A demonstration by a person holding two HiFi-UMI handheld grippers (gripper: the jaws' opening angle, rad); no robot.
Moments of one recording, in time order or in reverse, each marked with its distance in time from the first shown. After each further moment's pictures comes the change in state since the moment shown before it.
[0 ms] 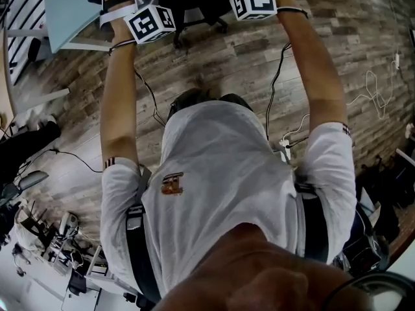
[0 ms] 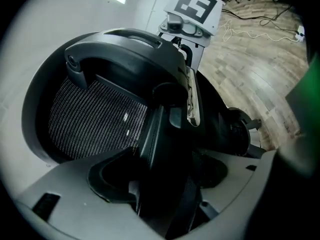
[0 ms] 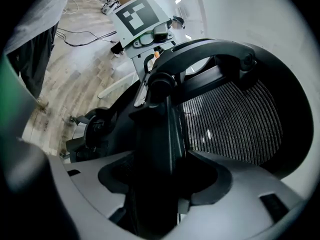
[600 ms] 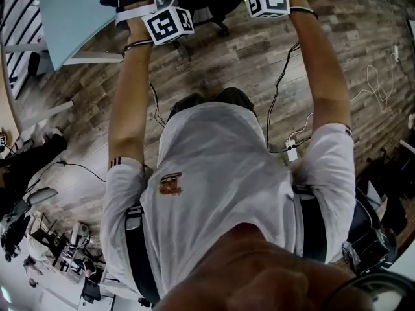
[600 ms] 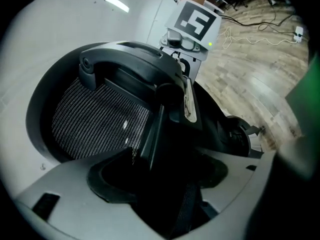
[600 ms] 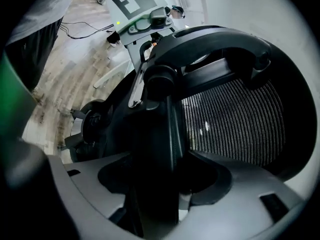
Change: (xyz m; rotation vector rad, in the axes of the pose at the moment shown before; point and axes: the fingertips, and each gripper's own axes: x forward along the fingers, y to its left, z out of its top) left arm 0.054 0.012 0.025 -0.021 -0.111 -0.002; right arm 0.042 -0.023 -0.054 0.001 0.104 -0.026
